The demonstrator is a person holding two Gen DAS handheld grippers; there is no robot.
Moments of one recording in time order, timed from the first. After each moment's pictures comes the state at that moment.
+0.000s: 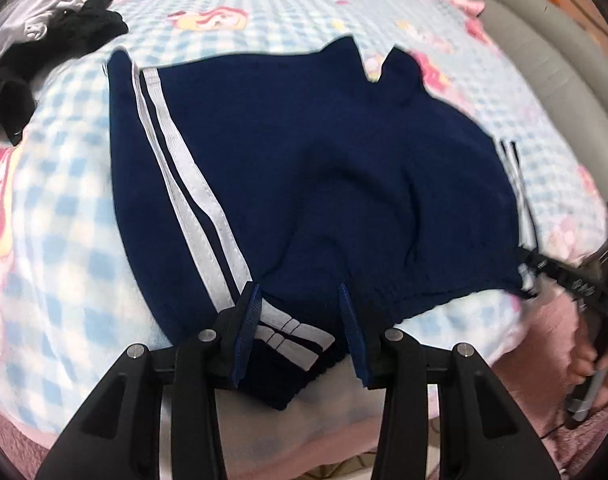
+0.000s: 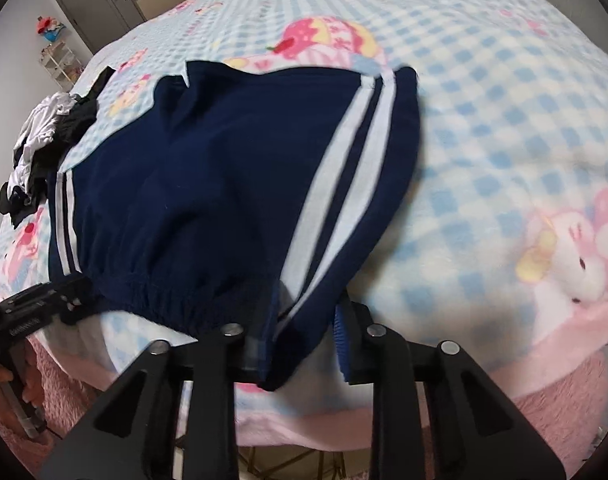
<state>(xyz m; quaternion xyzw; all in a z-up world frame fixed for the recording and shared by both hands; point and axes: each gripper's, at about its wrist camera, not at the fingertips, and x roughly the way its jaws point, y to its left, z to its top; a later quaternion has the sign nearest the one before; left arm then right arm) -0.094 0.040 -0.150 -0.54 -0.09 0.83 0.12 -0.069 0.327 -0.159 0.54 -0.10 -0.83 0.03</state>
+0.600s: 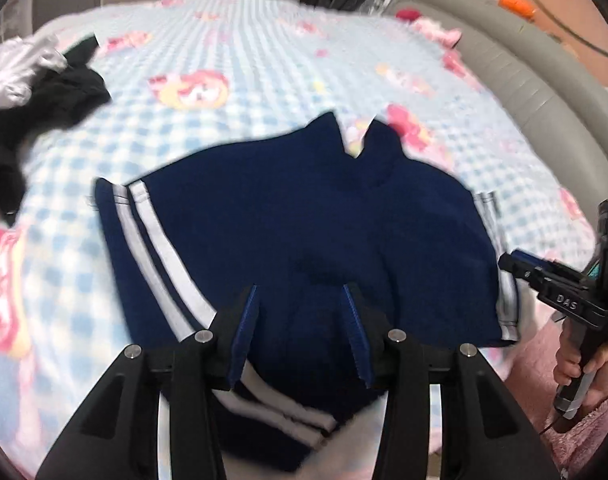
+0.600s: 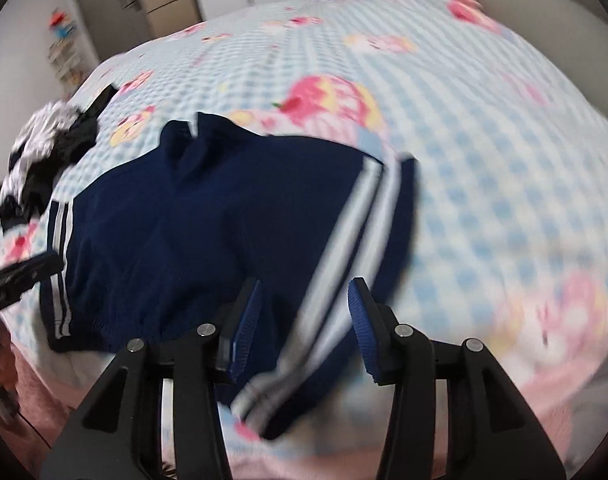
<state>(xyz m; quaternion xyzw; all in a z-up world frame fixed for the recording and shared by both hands) -0.123 0.027 -0.129 -0.50 -0.07 0.85 0.14 -0.103 0.309 -0.132 0.50 -0.02 -0.87 0.02</state>
